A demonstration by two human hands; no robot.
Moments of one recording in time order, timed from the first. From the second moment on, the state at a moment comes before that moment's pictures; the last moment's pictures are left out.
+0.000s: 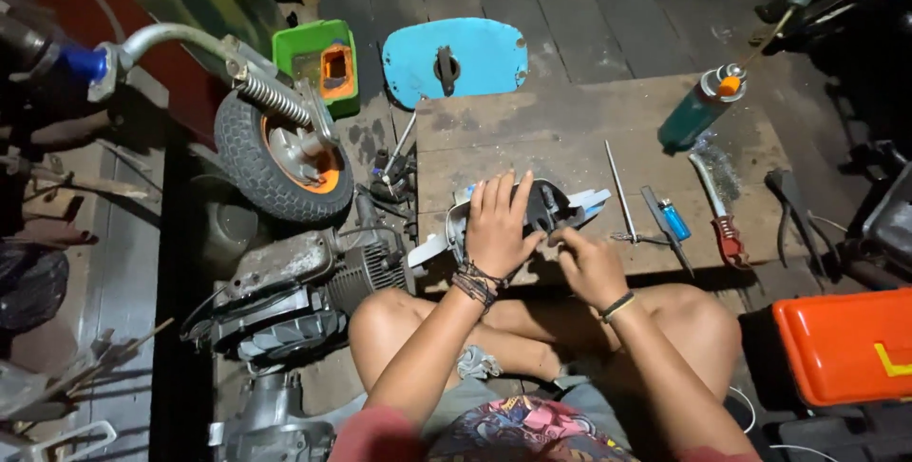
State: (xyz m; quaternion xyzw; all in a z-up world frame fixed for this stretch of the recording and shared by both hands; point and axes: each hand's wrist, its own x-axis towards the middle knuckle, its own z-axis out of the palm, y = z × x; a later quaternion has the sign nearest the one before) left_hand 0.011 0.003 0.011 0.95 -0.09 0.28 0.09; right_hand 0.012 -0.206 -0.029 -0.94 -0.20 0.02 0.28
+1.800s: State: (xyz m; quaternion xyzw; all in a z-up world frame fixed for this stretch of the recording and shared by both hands) left_hand 0.013 0.003 0.004 0.95 -0.10 0.27 0.09; right_hand 0.015 -0.211 0.008 -0.94 -0.15 0.04 0.29
